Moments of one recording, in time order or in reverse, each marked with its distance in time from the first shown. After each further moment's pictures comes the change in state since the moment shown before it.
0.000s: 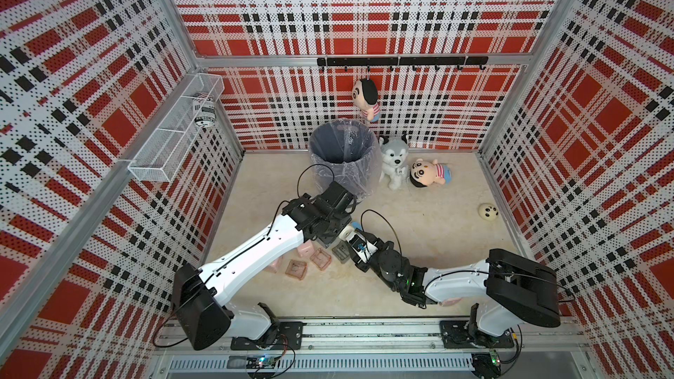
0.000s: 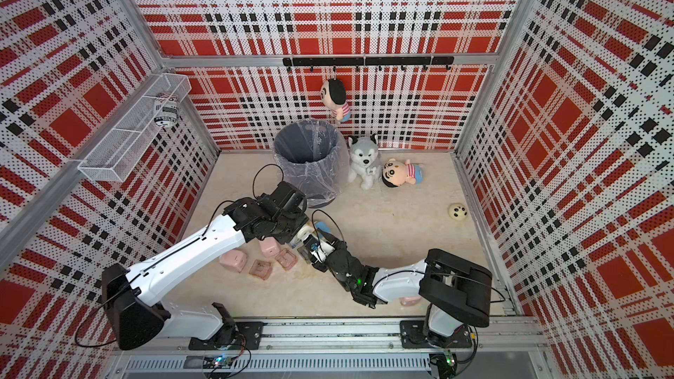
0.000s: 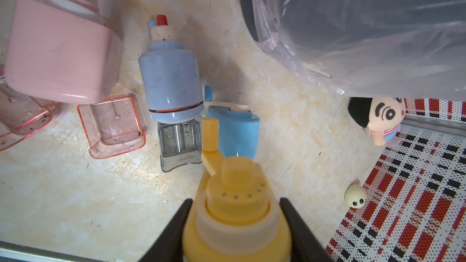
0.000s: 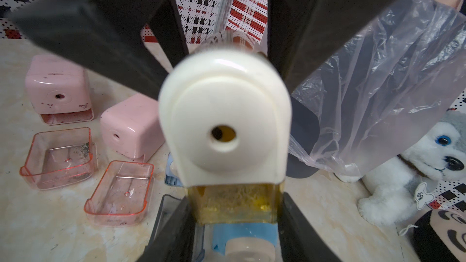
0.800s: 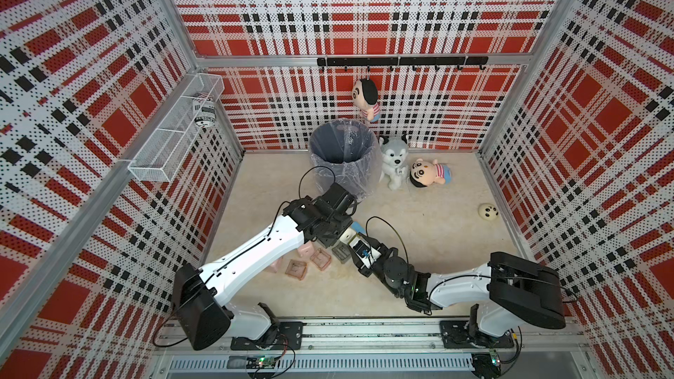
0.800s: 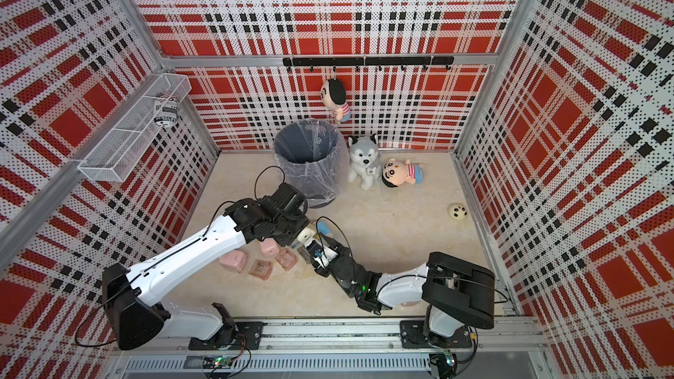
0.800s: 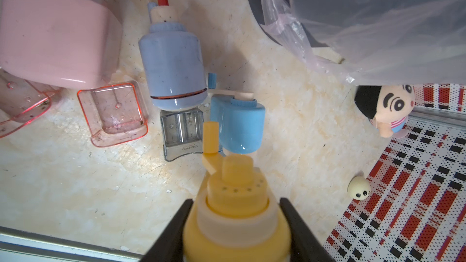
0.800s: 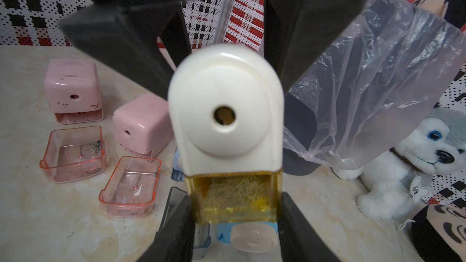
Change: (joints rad) left arm -0.009 0.001 -0.002 -0.011 0.032 -0.003; right arm 0.039 -0.025 -0.066 0.074 0.025 0.000
